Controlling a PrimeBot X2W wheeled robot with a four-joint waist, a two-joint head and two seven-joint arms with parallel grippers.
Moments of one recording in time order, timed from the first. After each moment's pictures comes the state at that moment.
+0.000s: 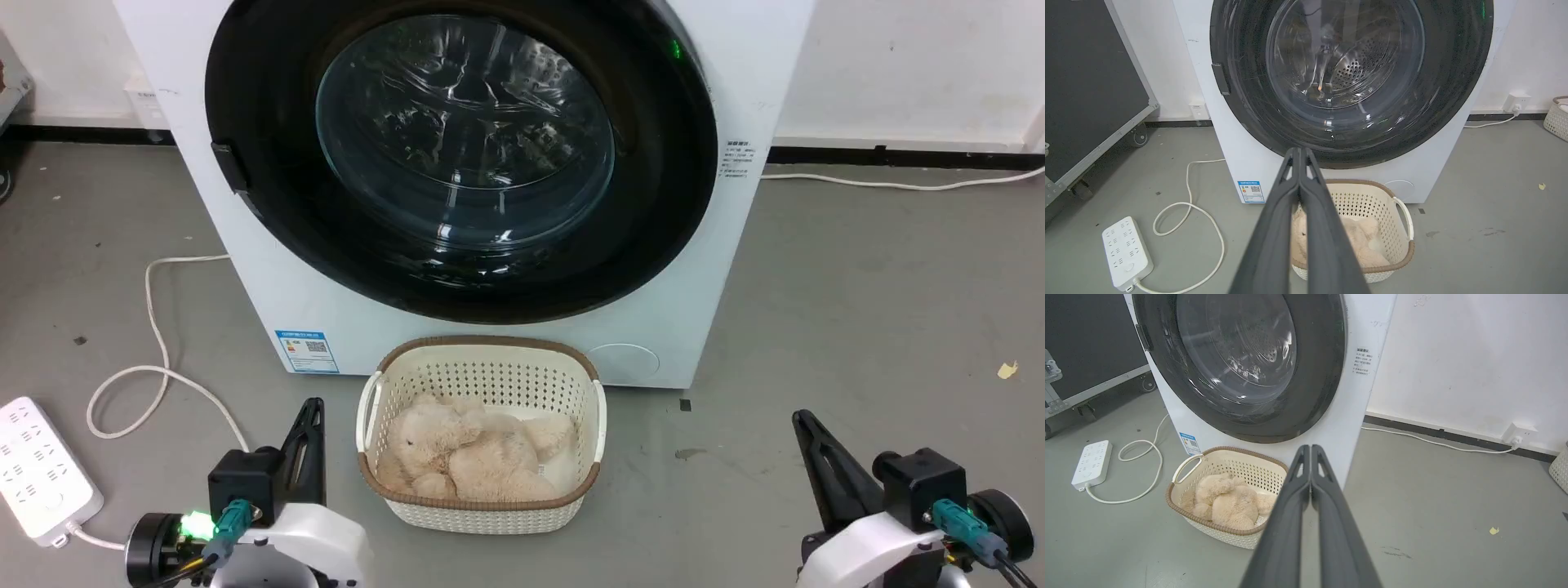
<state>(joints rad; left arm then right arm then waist) -0.01 0.05 0.00 0.00 -0.01 0.00 0.00 0.01 -0.05 0.00 0.00 0.00 0.13 0.00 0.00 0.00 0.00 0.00</state>
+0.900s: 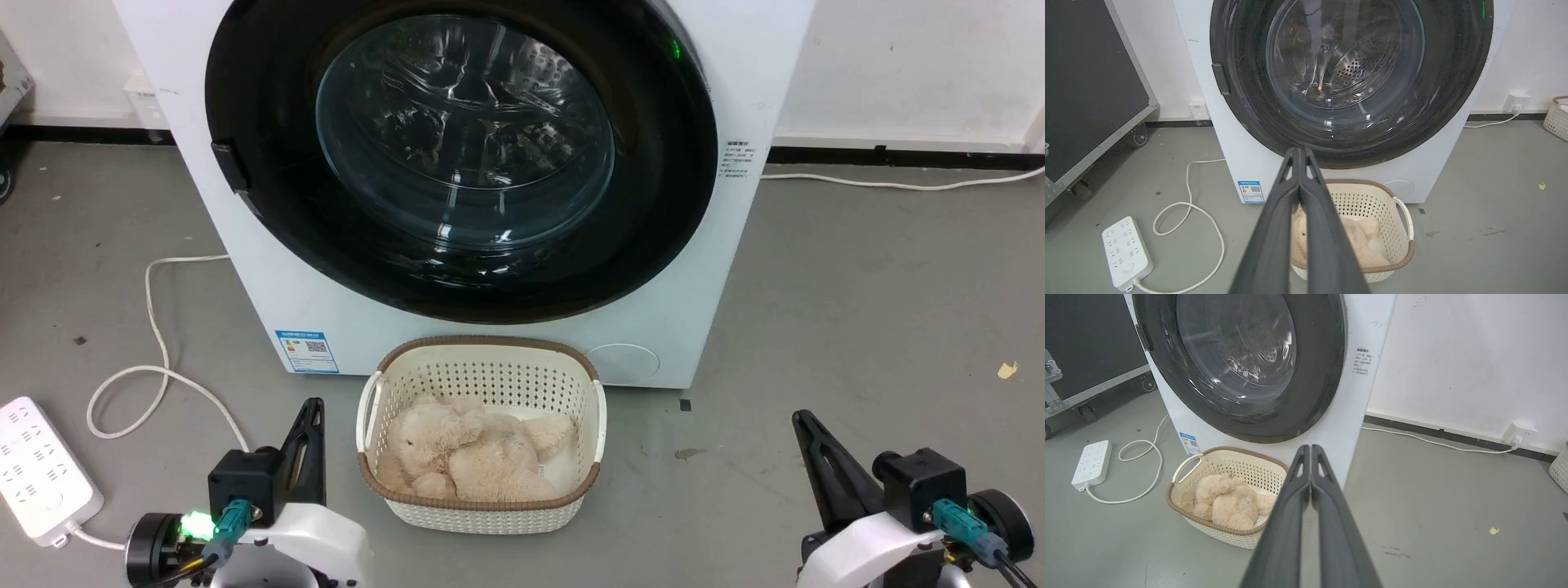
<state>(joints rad) -0.01 0.05 0.00 0.00 -0.01 0.00 0.00 0.01 -0.05 0.00 0.00 0.00 0.13 0.00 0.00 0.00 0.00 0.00</state>
